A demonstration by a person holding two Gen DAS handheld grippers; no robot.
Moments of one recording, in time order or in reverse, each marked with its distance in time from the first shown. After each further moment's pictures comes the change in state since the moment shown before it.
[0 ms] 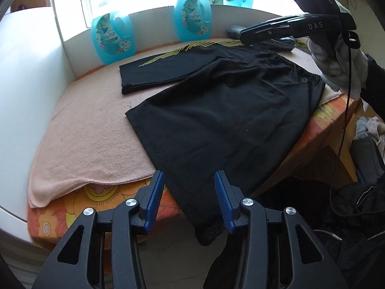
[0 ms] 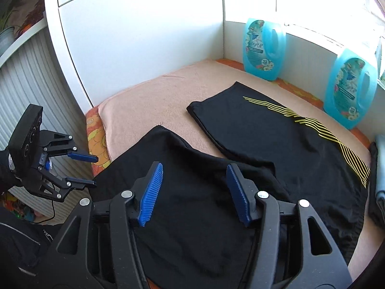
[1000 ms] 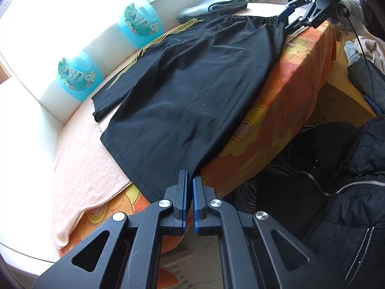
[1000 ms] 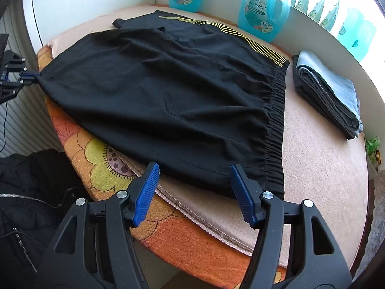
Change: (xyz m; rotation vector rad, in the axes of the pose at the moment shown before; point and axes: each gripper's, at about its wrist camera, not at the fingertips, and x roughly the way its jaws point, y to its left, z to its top) left arm 0.008 -0.053 -0.009 0.367 0.036 0.094; right arm -0.069 -0.080 -0.175 -0.020 0.268 -0.324
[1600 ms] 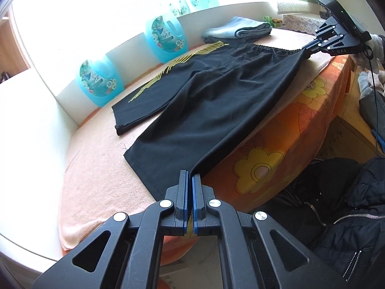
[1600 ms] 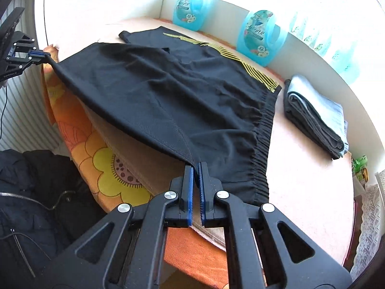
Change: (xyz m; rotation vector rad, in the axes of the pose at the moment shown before) left arm -0.019 0.029 0.023 -0.122 -0.100 0.049; right arm -0.032 0.012 0.002 -0.019 -0.134 -0.116
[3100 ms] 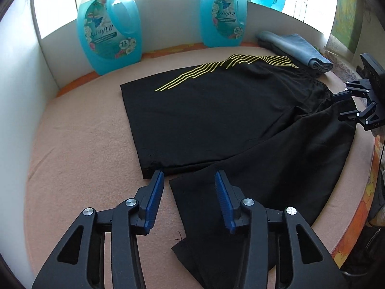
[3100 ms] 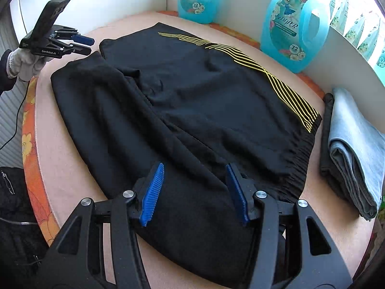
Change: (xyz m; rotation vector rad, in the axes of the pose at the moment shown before) left arm 0.166 0.160 0.068 -0.307 0.142 -0.166; right arm 0.127 -0.058 0.106 -0.018 0.107 0.259
